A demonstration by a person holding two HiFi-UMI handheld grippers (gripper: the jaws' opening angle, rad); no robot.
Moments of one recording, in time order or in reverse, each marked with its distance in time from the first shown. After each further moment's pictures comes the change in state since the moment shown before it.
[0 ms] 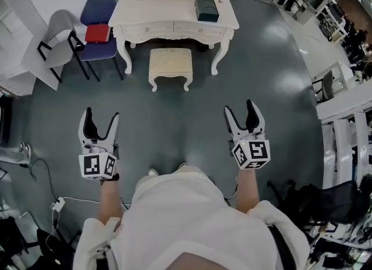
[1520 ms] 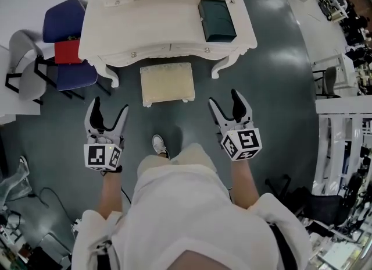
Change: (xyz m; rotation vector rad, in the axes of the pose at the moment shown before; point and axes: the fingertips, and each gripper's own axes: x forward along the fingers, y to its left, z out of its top) left arm 0.456 0.130 -0.142 -0.112 0.184 -0.201; right arm 0.459 -0.060 -0.044 0.097 0.226 0.017
